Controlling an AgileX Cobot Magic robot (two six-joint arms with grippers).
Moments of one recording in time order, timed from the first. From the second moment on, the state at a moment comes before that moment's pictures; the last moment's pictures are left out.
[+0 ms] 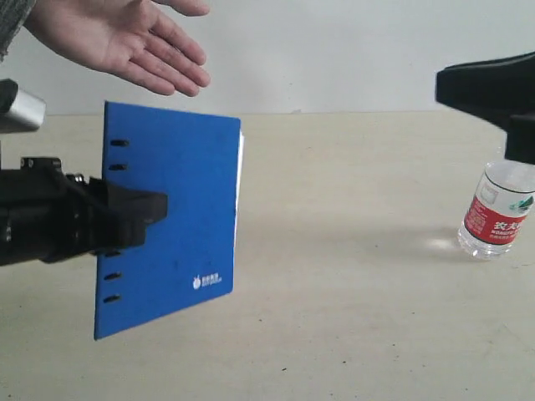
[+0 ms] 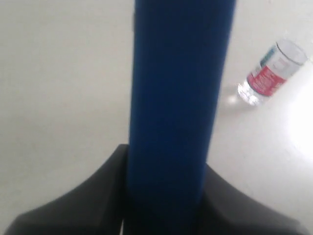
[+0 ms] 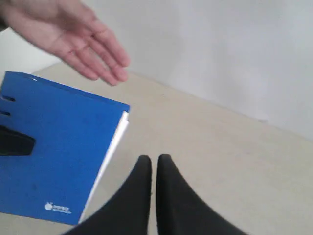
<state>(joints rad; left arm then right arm) -0.58 1.11 -0.52 -1.73 0.11 1.42 0.09 0.86 -0.63 -1.75 -0.65 1.70</state>
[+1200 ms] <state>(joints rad) -0.58 1.27 -0.72 -1.74 0.05 1.33 0.09 0.49 -0.21 -1.75 -0.45 1.80</state>
